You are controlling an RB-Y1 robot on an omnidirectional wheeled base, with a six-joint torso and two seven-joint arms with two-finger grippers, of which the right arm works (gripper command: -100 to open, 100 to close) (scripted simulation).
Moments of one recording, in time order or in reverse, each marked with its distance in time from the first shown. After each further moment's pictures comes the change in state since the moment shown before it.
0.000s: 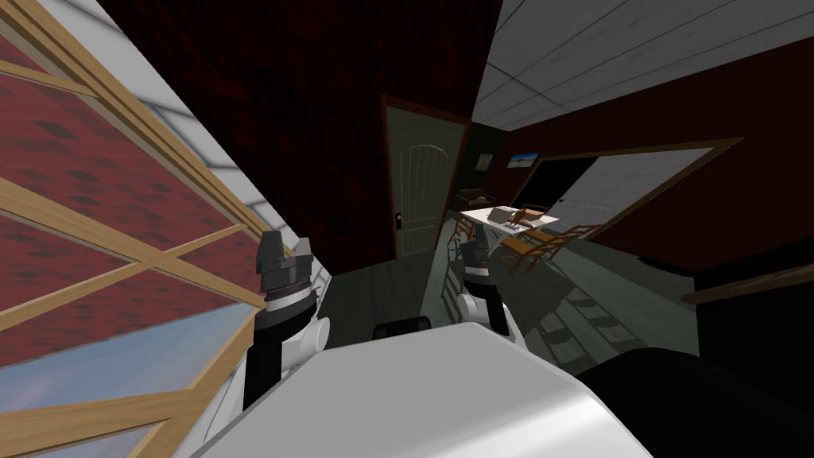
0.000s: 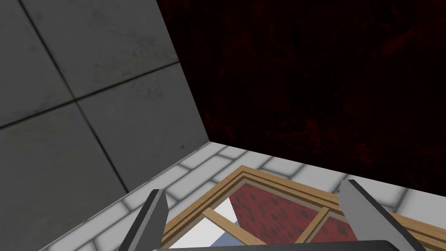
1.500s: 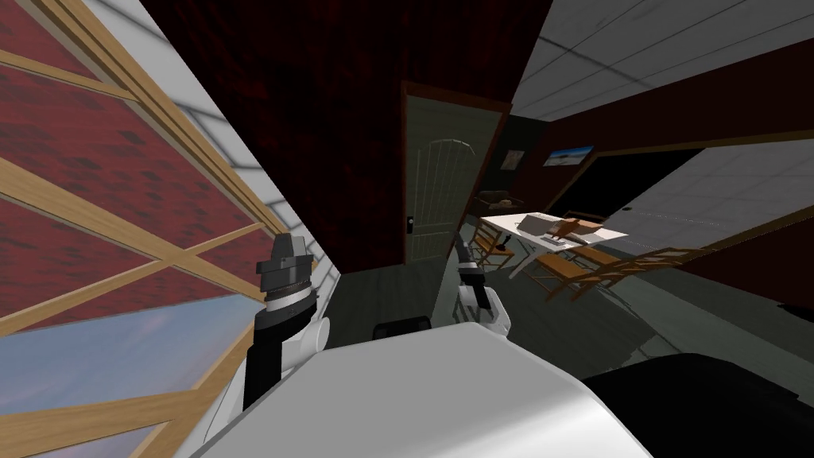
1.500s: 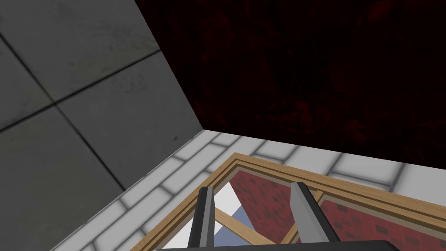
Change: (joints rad) arm -0.193 -0.058 -0.157 0.329 0.220 0.016 0.253
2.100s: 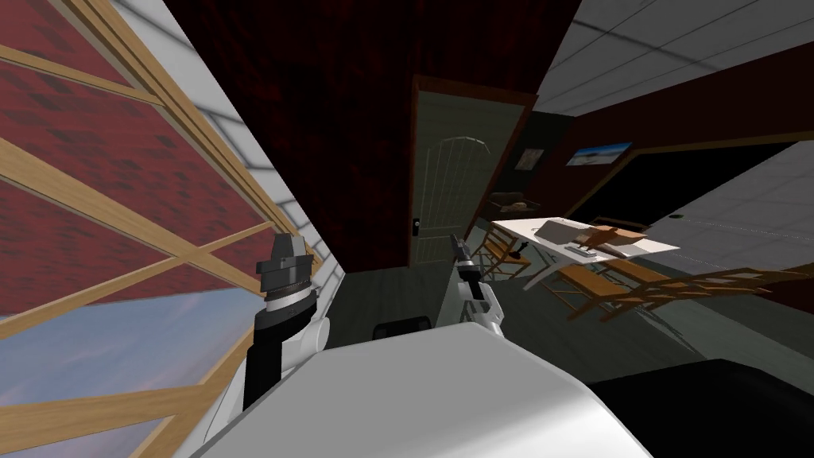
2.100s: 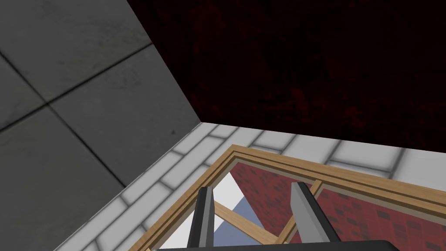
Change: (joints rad) arm -0.107 -0.007 -0.082 0.187 0.110 -0.004 0.129
